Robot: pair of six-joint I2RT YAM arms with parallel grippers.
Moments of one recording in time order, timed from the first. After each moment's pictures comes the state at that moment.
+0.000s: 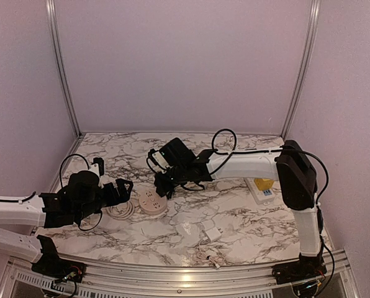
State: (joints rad) left arm -0.88 1.04 0.43 0.11 -0.40 -0.77; right arm 0.97 2.15 1.66 -0.31 0.03 0.21
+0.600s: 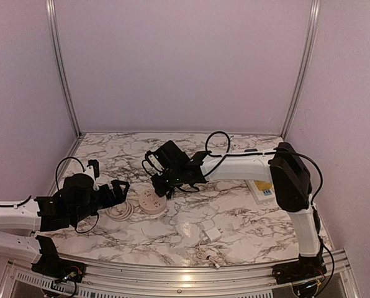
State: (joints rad) left arm -0.88 0.96 0.38 0.10 -0.41 -0.80; right arm 1.00 2.20 1.73 -0.35 0.09 0.21
